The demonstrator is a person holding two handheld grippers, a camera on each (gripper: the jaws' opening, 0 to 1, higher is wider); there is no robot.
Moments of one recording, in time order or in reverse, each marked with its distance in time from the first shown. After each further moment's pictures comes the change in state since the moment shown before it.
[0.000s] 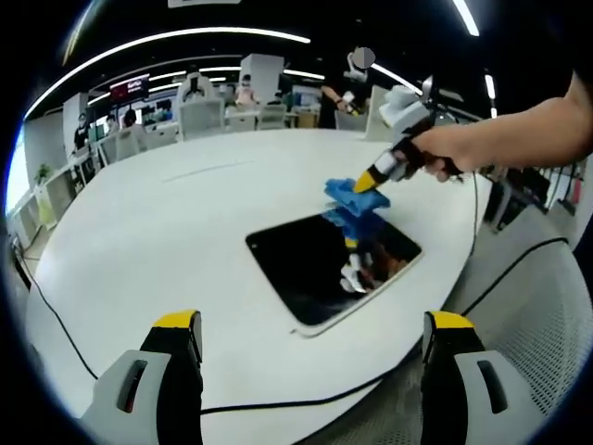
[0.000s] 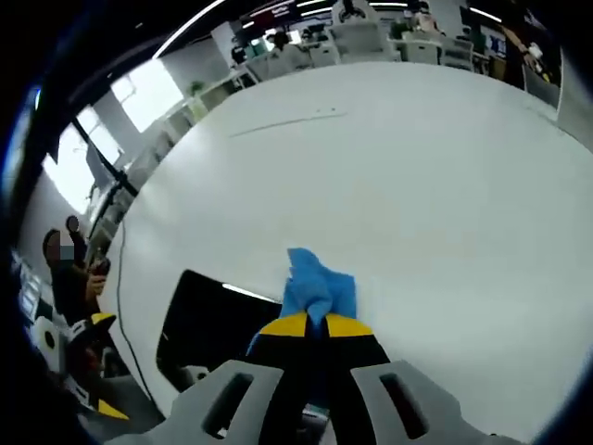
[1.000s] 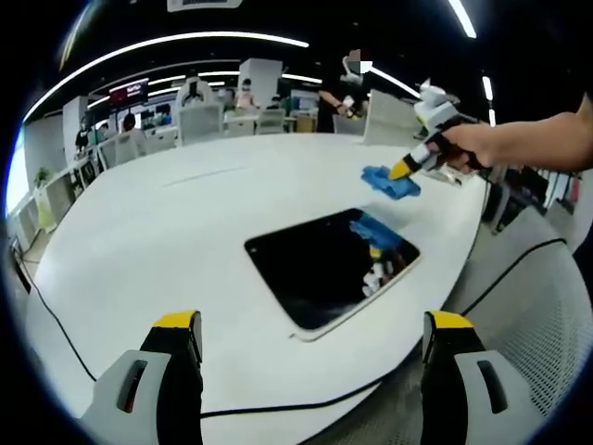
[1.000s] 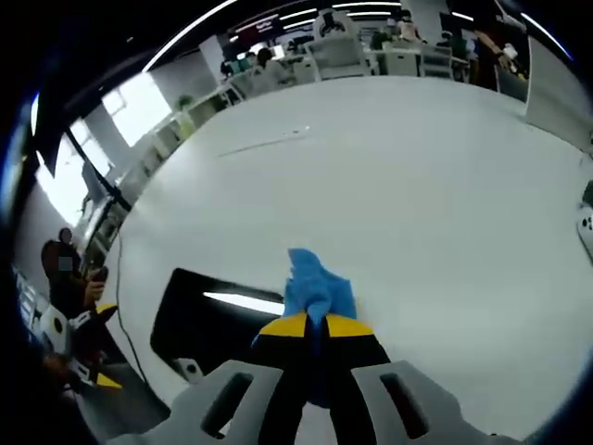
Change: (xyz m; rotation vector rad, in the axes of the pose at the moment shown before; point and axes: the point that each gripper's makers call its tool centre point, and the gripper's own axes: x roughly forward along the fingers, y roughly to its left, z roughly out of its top) left arm 0.000 -0.004 0.004 0.016 -0.014 -0.012; right arm -0.058 -0.063 -0.012 0.032 -0.036 -0.070
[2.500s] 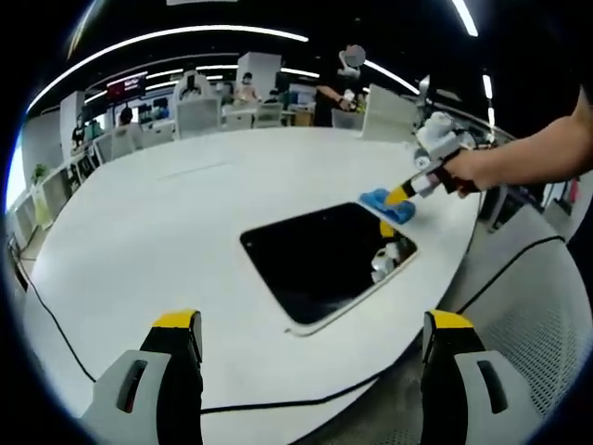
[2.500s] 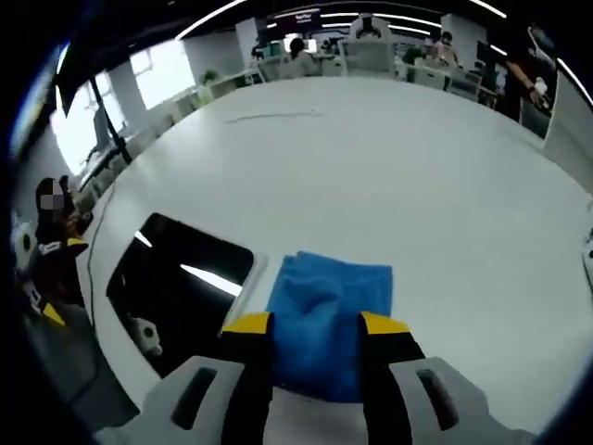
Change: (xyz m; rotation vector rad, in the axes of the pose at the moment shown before) left arm 0.000 -0.004 -0.005 -0.007 0.025 -0.025; right arm 0.025 -0.014 -0.033 -0.198 -0.069 0.020
